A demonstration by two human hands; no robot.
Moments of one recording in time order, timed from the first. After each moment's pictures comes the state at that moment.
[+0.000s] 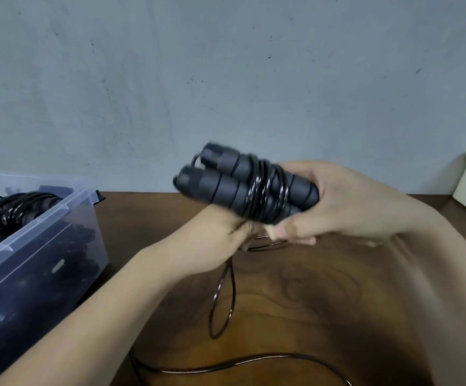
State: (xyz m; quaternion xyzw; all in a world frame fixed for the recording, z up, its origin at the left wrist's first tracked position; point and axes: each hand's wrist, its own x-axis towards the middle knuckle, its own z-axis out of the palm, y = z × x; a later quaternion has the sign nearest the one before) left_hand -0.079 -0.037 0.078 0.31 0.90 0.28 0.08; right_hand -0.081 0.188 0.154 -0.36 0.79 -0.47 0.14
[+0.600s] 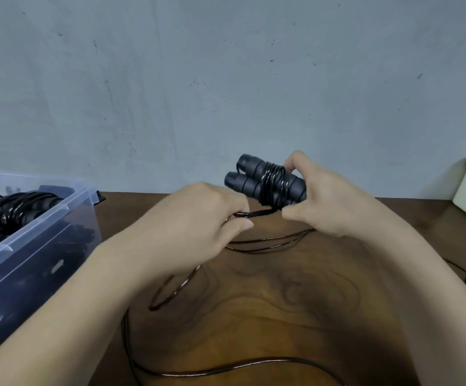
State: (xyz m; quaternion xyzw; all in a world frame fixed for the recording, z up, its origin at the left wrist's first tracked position) left_hand -0.086 -0.052 0.112 0.31 0.93 0.13 -0.14; right_hand -0.120 0.191 0.127 -0.15 0.95 -0.26 -0.07
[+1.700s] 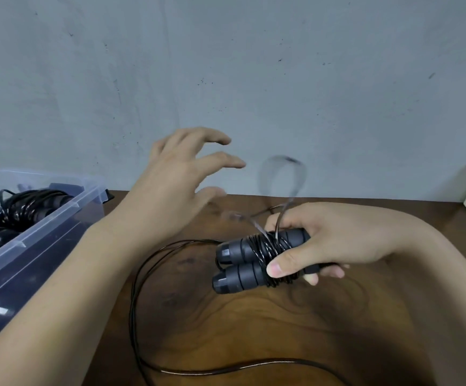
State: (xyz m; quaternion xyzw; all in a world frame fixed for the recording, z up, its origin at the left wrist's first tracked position) left_hand -0.110 -0.087 0.121 0.27 0.91 0.11 -0.30; right_hand -0.093 0.190 0.140 -0.29 0.87 -0.30 0.27
